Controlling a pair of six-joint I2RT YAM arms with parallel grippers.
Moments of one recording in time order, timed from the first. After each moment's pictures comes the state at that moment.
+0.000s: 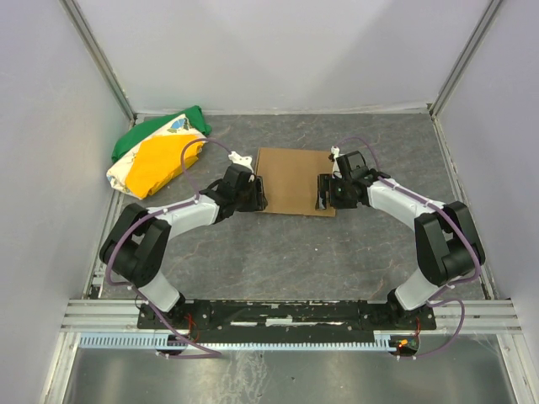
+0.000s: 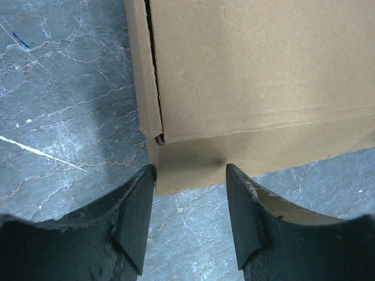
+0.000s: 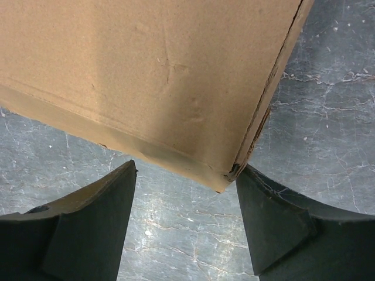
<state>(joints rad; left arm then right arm) -0.57 1.63 0.89 -0.03 -0.03 -0.51 0.39 1.62 0.99 -0.37 -0.14 0.31</state>
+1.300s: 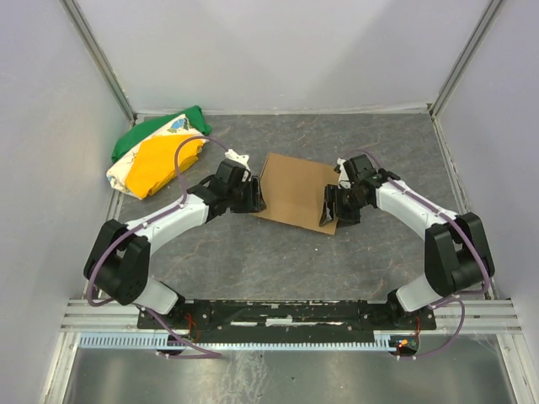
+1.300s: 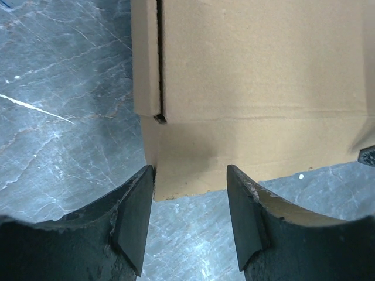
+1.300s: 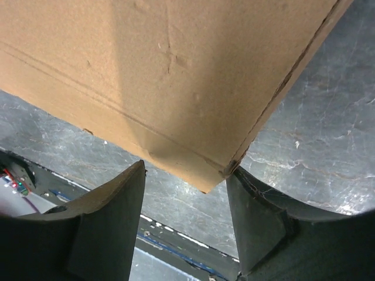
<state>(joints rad) -0.56 1.49 0.94 -0.26 0.07 -0.51 0.36 1.53 1.00 -0.65 -0.32 0.38</state>
